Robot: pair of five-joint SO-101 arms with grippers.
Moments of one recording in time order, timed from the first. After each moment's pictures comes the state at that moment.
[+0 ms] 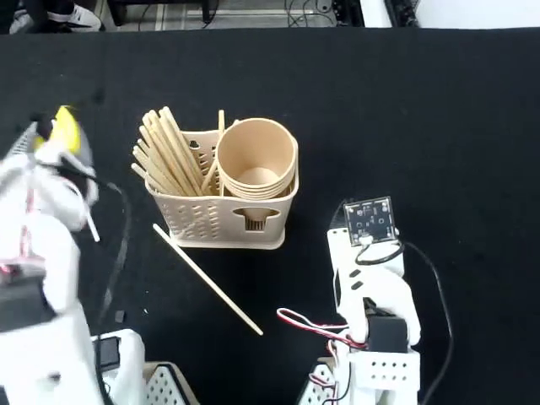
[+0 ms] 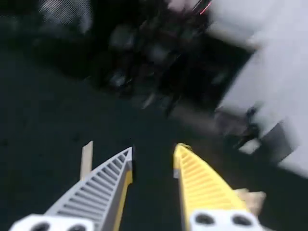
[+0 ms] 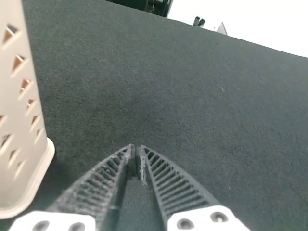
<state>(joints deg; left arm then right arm) -20.0 -58.9 31.4 53.8 14.3 2.4 -103.2 96.7 41.3 16.1</state>
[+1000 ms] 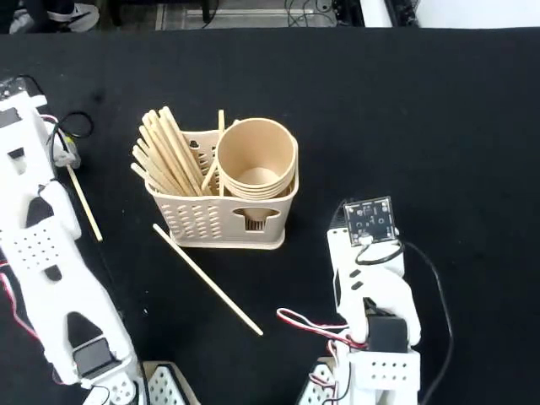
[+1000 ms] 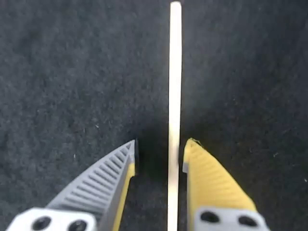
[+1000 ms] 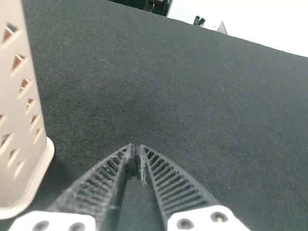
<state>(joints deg) -32.8 59.0 -51.0 78.5 0.2 2.4 -103.2 96.7 41.3 16.1</state>
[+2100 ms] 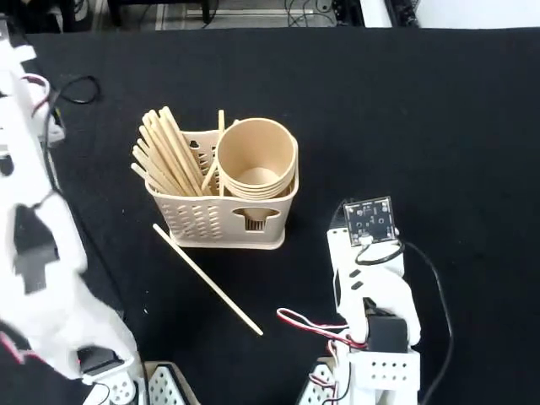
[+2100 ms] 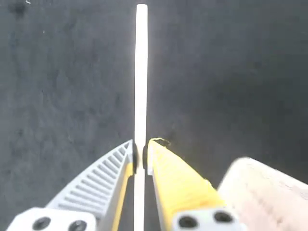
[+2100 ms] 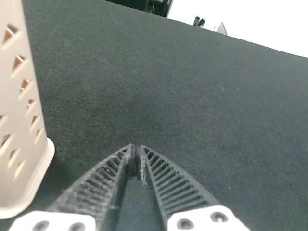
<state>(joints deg) -26.9 16.4 -39.5 100.4 0.9 2.4 -103.2 96.7 41.3 16.1</state>
